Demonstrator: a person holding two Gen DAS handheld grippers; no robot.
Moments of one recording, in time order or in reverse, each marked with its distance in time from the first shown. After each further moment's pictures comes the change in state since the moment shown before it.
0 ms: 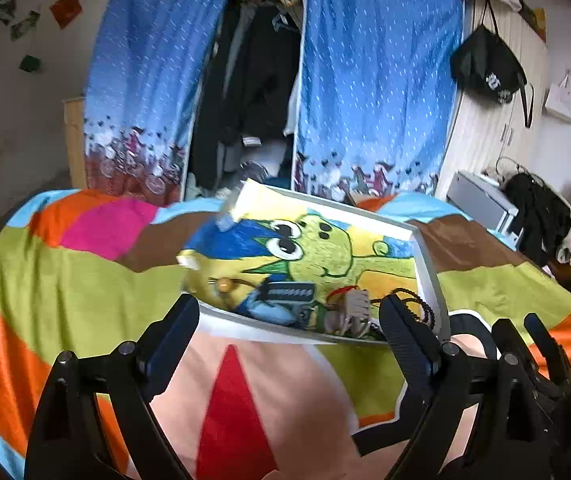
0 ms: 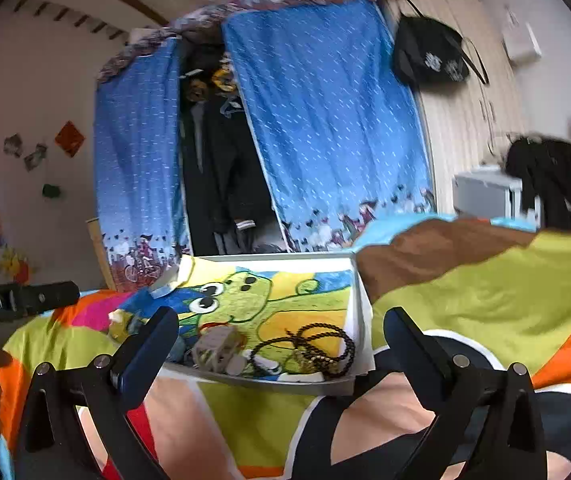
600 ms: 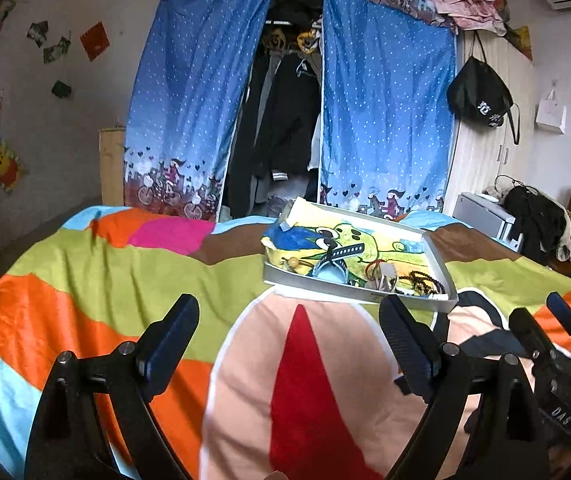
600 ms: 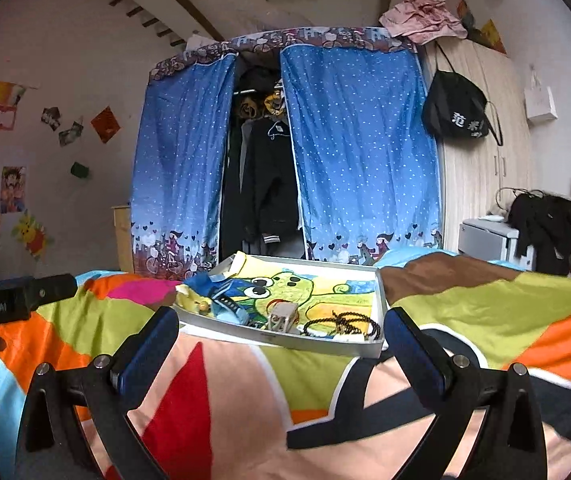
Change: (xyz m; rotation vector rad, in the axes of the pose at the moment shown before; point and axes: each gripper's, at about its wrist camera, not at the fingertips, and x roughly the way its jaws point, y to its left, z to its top) left arm -0.125 0.052 -0.083 0.029 -0.155 0.042; right arm -0.106 0.086 -0.039 -0.128 -0.083 0.011
